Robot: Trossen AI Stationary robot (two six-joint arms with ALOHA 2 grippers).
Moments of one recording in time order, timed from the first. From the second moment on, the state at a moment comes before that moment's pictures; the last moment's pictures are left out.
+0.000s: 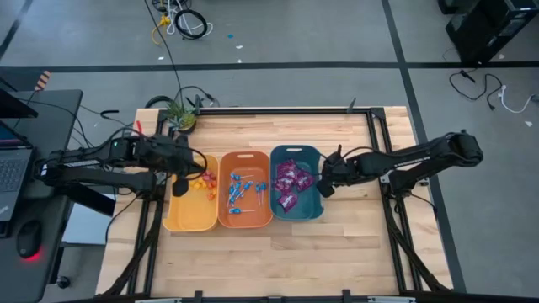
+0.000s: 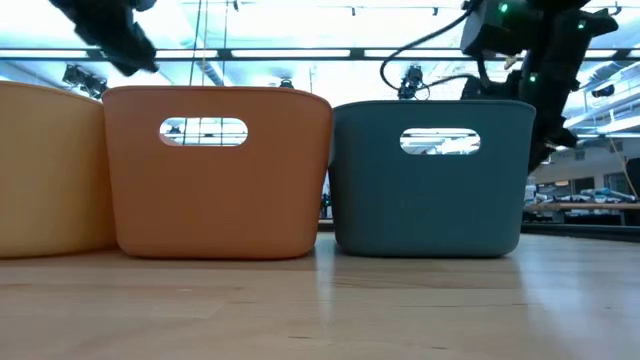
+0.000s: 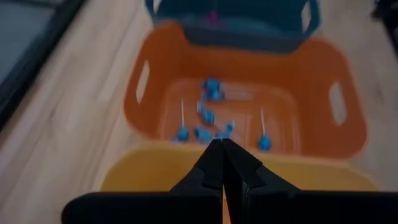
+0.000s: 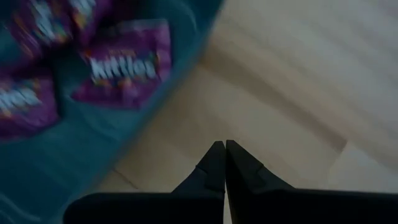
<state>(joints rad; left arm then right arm) 0.08 0.67 0.83 -0.83 -0.02 -0.08 0.05 1.28 0.74 -0.78 0.29 0.98</state>
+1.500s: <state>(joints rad) 0.08 0.68 0.75 -0.75 -0.20 -0.06 -0.57 1.48 0.90 -0.15 -0.26 0.03</state>
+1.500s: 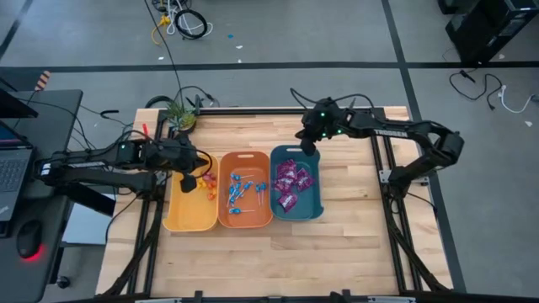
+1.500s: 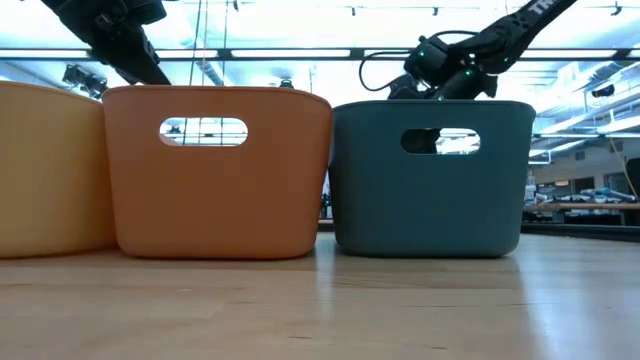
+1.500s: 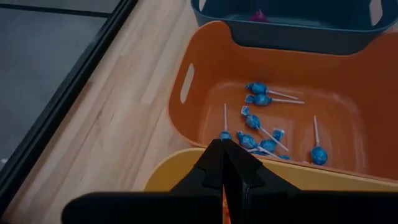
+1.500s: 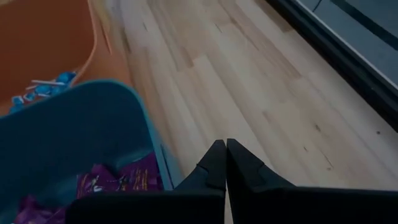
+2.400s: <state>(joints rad) 0.08 0.68 0.75 -0.75 -0.22 -0.06 -0.50 1.49 0.90 -0.20 -0.28 0.06</state>
